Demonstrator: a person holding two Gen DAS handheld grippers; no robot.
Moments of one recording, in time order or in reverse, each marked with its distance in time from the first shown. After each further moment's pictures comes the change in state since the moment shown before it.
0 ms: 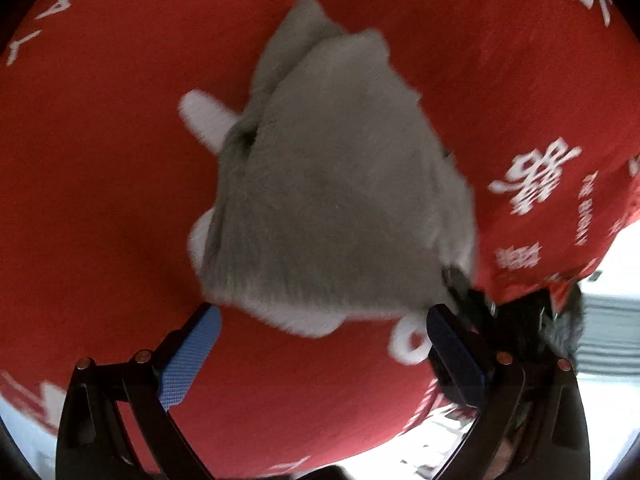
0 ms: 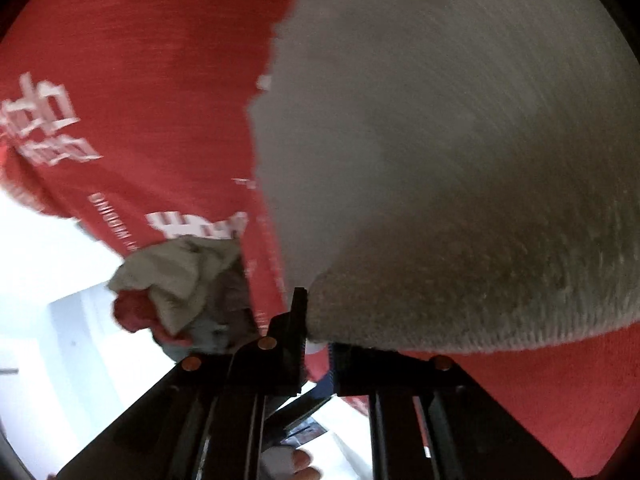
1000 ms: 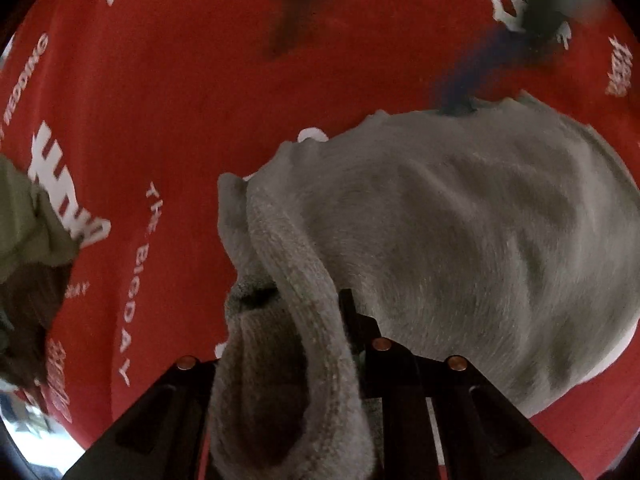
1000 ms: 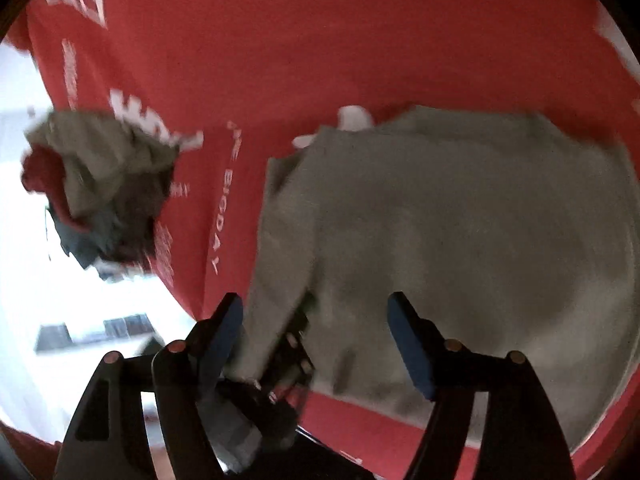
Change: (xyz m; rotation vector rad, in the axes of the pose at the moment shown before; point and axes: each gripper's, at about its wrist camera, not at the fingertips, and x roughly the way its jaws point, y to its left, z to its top) left arm 0.055 -0.117 -0.010 0.887 -0.309 0.795; right arm 0.073 0.161 0.105 -0.563 0.405 -0.539
